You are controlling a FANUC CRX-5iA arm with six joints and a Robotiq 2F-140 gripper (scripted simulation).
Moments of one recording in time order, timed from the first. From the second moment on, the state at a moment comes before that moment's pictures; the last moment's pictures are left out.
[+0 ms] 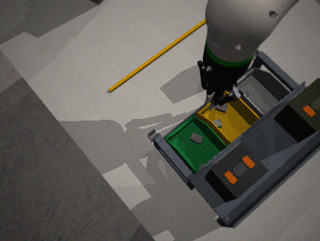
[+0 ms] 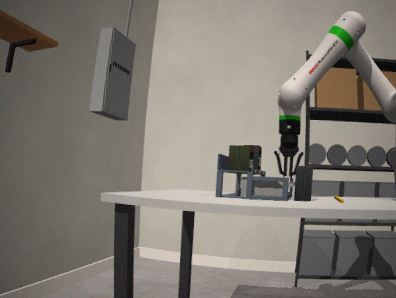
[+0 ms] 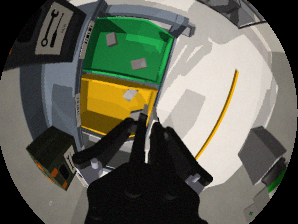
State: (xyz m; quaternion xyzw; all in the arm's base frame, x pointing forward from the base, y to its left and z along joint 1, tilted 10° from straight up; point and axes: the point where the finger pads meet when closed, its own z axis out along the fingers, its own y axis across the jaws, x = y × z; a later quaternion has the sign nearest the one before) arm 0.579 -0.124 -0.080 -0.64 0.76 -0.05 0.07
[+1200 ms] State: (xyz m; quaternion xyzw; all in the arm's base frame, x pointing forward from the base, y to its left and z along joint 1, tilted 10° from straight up) arm 0.577 -0.124 -0.072 -0.64 0.76 -0.05 0.07
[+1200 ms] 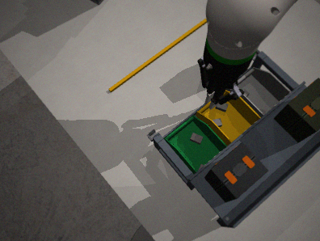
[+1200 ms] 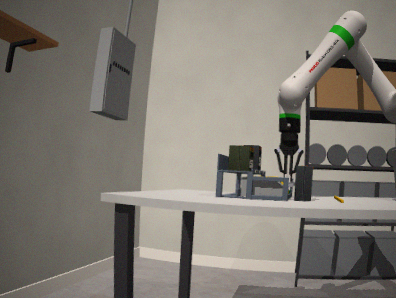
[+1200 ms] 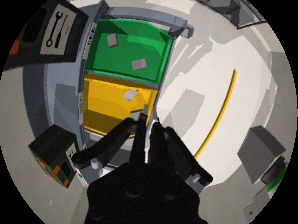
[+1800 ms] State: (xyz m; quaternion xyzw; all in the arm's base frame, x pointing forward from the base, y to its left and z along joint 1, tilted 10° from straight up) arm 0.576 -0.124 -0.064 -0.64 0.76 -0.05 0.07
